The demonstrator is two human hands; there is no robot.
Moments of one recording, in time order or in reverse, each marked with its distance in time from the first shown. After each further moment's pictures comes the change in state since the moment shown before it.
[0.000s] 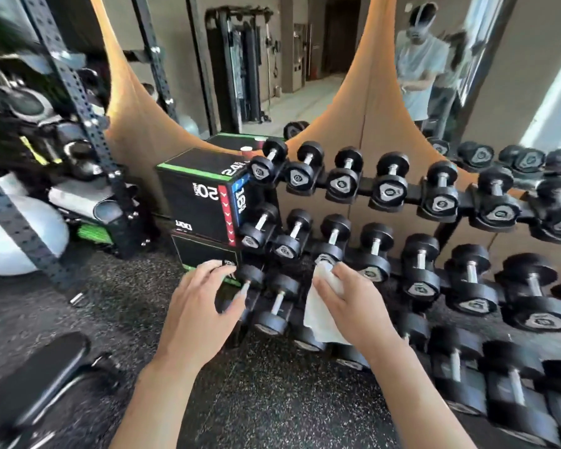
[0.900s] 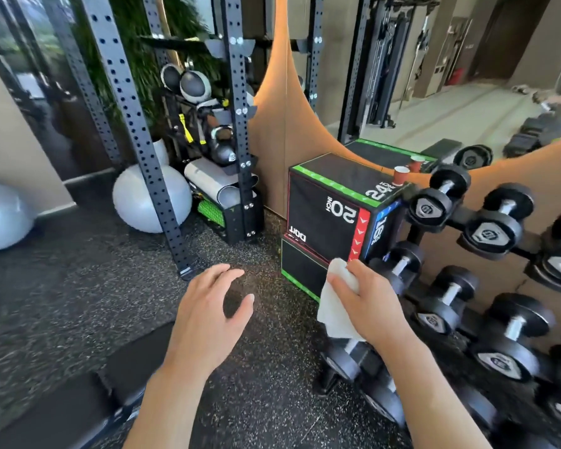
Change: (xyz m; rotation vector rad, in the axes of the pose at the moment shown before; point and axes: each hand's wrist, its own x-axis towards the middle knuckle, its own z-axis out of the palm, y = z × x) left_hand 0.148 -0.361 -0.115 0.056 0.145 -0.352; right_hand 0.257 -0.237 0.345 0.084 -0.267 -0.216
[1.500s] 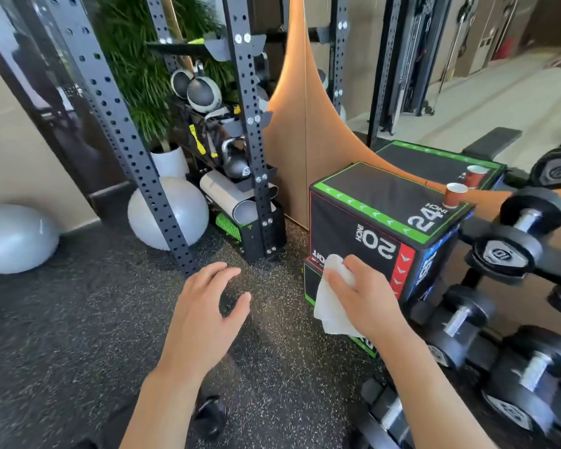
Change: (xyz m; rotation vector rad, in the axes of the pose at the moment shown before) left_hand 0.270 -0.042 0.059 0.086 0.019 -0.023; right_hand 0.292 0.030 0.077 0.156 -0.116 0.022
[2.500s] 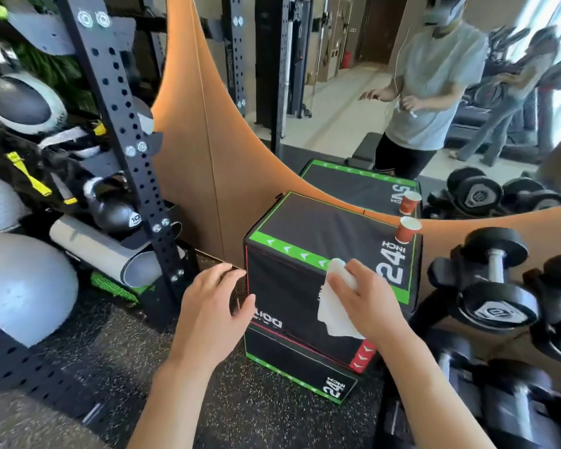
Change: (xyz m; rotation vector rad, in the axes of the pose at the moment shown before) left_hand 0.456 -0.087 0.173 -0.109 -0.149 0.375; right_hand 0.357 0.042 0.054 -0.267 0.350 0.296
